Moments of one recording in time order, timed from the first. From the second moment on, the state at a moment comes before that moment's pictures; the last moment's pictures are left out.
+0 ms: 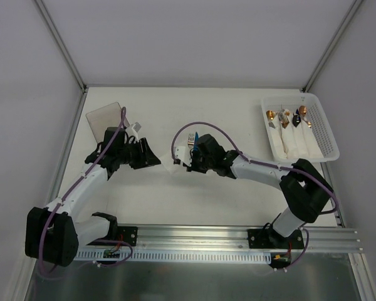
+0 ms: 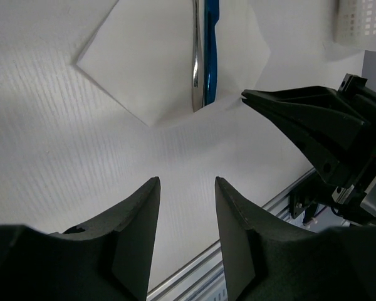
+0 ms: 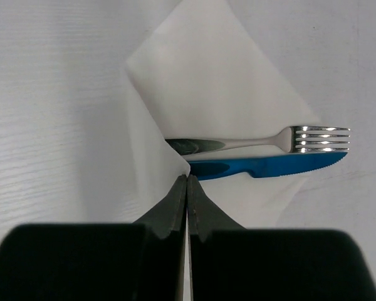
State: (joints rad) left arm -0.23 1.10 0.69 -0.36 0.52 -0.53; right arm 0.87 1.61 0.94 -0.10 -0.18 -0.66
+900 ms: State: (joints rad) left arm -0.39 1.56 0.80 -0.09 0.62 -0.65; right arm 0.74 1.82 1.14 -0.21 -0.27 -0.68
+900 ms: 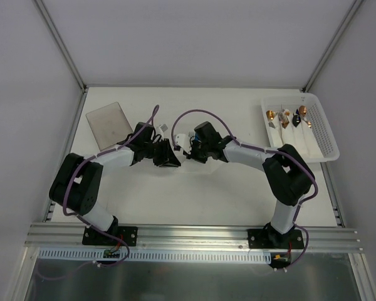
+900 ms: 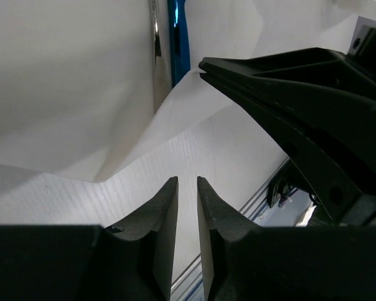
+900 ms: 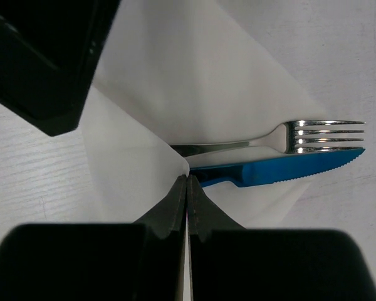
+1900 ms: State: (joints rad) left arm -0.41 1.84 0.91 -0.02 0.62 -0.78; right arm 0.73 1.83 1.15 -0.22 -0.27 -0.62
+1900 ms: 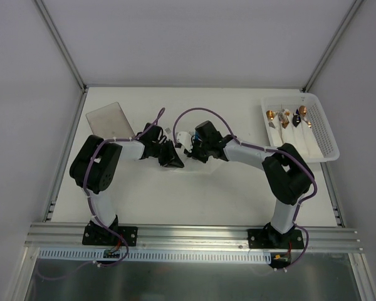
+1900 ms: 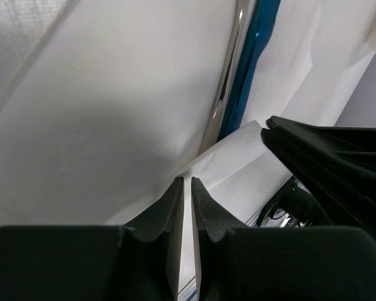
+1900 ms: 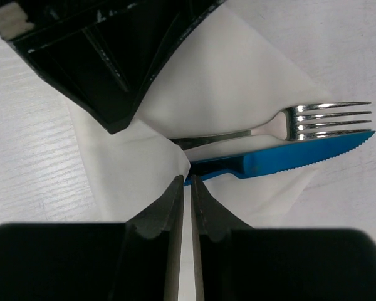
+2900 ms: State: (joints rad) left arm -0.42 1.89 0.97 -0.10 0.62 -0.80; right arm 0.30 1.95 1.42 -0.82 -0.57 -0.09
